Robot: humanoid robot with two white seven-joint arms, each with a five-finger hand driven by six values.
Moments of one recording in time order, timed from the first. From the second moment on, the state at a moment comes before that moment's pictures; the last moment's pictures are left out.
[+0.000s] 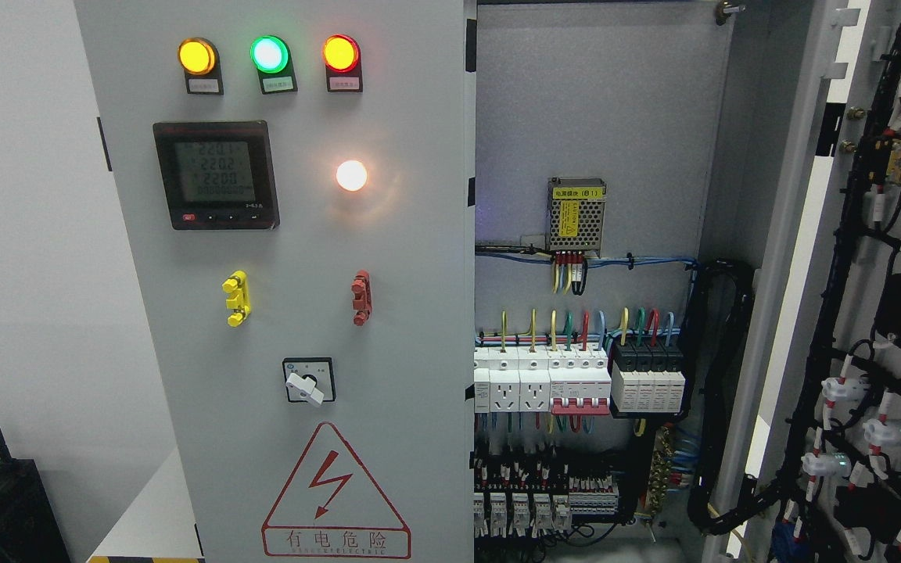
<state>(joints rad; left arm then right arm) 0.12 0.20 -0.46 -0.28 0.38 -0.15 -0.30 0.12 0.12 0.27 -0.19 -0.17 0.08 0.08</state>
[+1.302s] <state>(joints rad) 0.09 0.02 0.00 -0.03 -0.17 -0.17 -0.26 0.13 0.12 0.27 -0.19 -0.17 0.09 0.08</state>
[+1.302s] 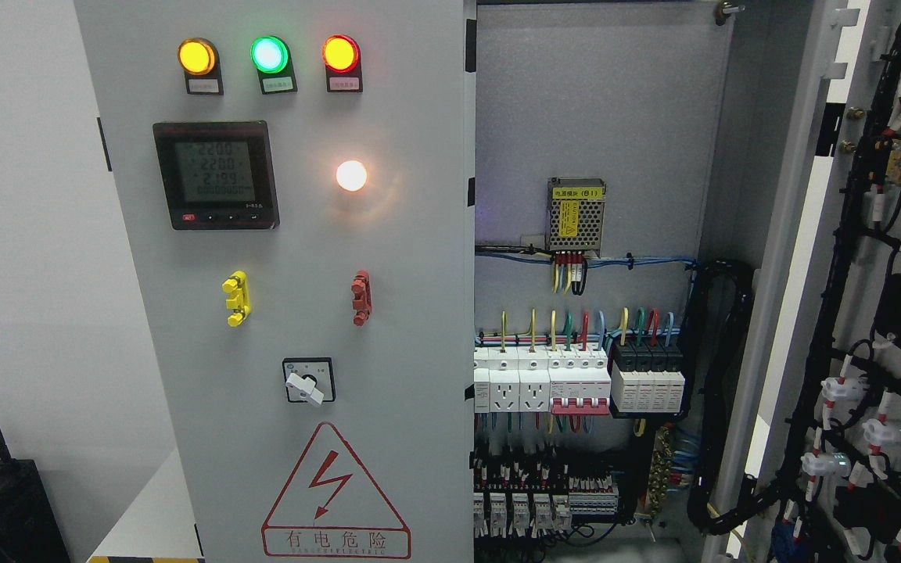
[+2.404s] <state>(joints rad) 0.09 0.00 0.09 0.00 -0.13 -0.07 -0.26 0.50 0.05 0.19 -0.73 -0.17 -0.07 0.08</state>
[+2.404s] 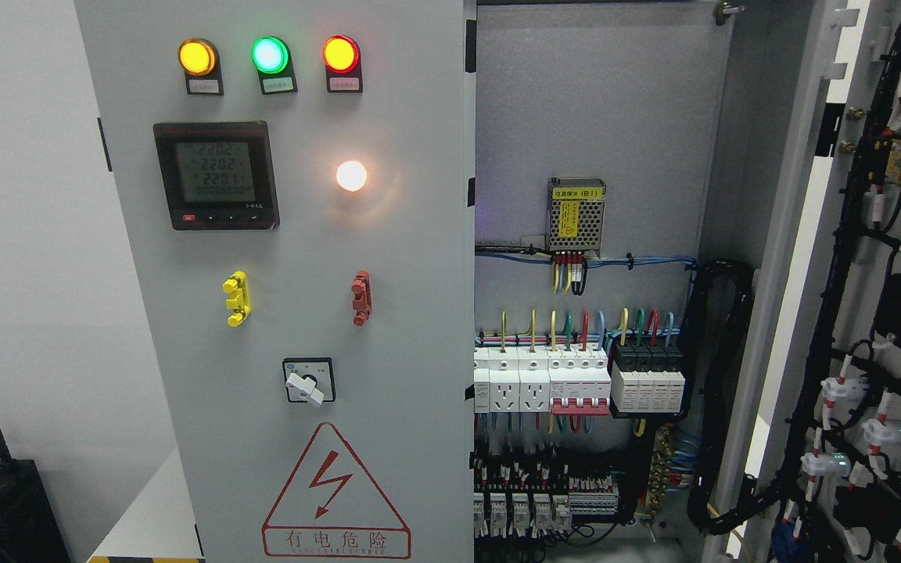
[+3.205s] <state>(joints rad) 0.08 0.00 0.04 0.00 -0.08 -0.06 -0.21 0.85 -0.06 0.23 -1.23 -0.16 -0.32 0.08</state>
